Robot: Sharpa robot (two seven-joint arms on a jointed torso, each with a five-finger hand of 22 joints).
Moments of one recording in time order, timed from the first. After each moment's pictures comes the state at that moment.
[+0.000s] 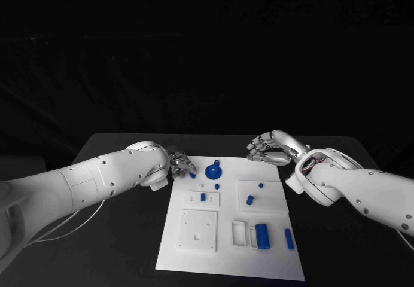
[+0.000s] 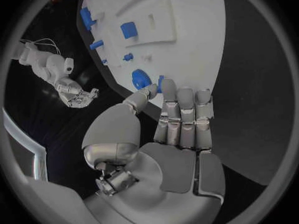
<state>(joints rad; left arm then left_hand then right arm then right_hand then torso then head) 1.32 -0.53 -0.15 1.05 -0.93 -0.03 -0.32 0.93 0.01 0.58 -0.24 0.39 1.06 0.07 0.34 0.68 1.32 -0.03 0.80 0.51 1.09 -0.10 1.28 0.46 0.02 0.90 -0.12 0.91 1.31 1.23 -0.78 -0.03 1.39 -1.02 -0.41 0.12 1.02 -0.18 0.52 -0.20 0.53 0.83 0.19 0.31 0.40 1.00 0.16 0.30 0.07 0.92 0.14 0.39 0.45 0.25 0.64 0.23 0.36 1.03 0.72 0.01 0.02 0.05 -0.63</state>
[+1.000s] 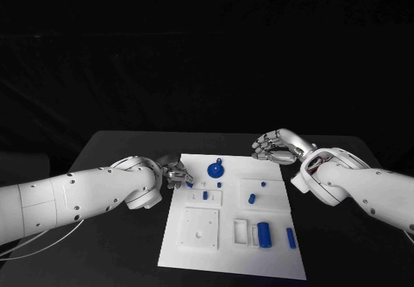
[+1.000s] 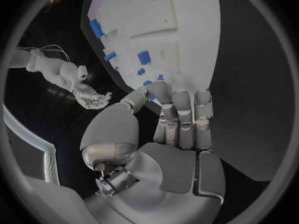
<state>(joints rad) 1.33 -0.76 -0.22 1.44 -0.96 -0.27 -0.36 0.92 -0.04 0.59 -0.23 0.47 1.07 0.07 0.37 0.68 1.42 -0.09 0.81 0.53 1.17 -0.16 1.29 0.48 0.02 0.93 -0.13 0.93 1.31 1.23 -0.79 -0.03 1.39 -1.02 -0.41 0.12 1.02 -0.18 0.52 -0.20 0.53 0.83 0.19 0.31 0.40 1.00 0.16 0.30 0.07 0.92 0.14 0.39 0.45 0.25 0.64 0.23 0.36 1.03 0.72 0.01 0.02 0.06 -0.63</state>
